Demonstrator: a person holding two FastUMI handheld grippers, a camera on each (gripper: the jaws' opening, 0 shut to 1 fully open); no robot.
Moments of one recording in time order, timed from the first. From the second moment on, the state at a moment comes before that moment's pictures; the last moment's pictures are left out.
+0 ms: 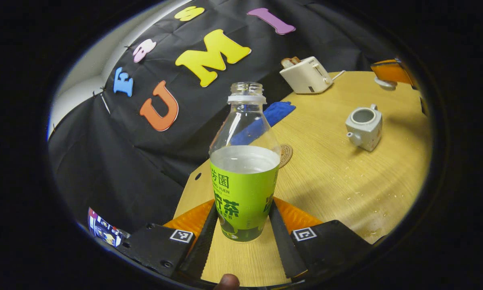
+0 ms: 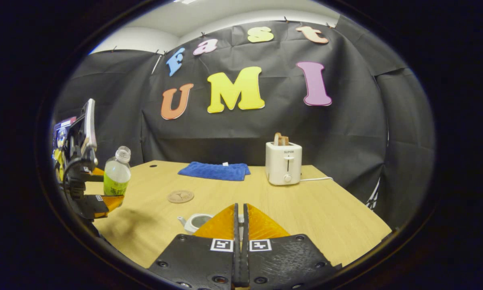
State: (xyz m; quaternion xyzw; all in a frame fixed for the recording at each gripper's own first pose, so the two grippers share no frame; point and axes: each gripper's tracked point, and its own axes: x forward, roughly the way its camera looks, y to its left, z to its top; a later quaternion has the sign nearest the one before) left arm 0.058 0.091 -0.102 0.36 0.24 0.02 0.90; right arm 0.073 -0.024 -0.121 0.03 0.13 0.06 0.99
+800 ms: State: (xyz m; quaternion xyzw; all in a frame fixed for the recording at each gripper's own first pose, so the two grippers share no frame) left arm 0.095 0.040 -0.082 0.65 0.22 -0.04 0.72; right arm 0.066 -0.072 -0.134 0.06 0.14 0.04 0.99
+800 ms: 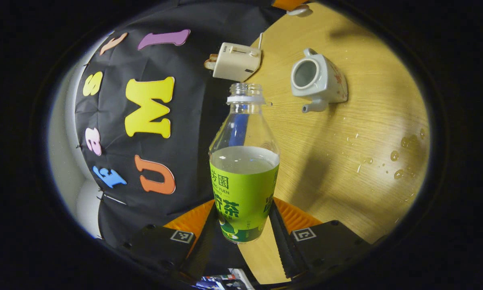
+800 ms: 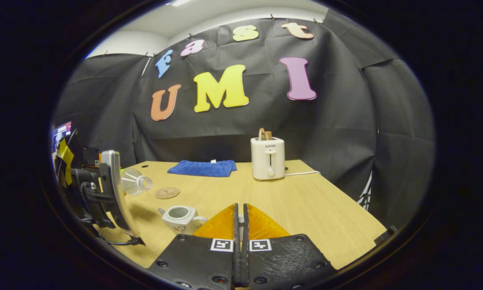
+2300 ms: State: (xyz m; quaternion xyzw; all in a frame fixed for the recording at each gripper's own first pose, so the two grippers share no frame) left arm 0.134 -0.011 -0.031 0.86 0.13 -0.02 0.49; right arm 0.055 -0.099 -0.141 0.08 0.13 0.03 0.99
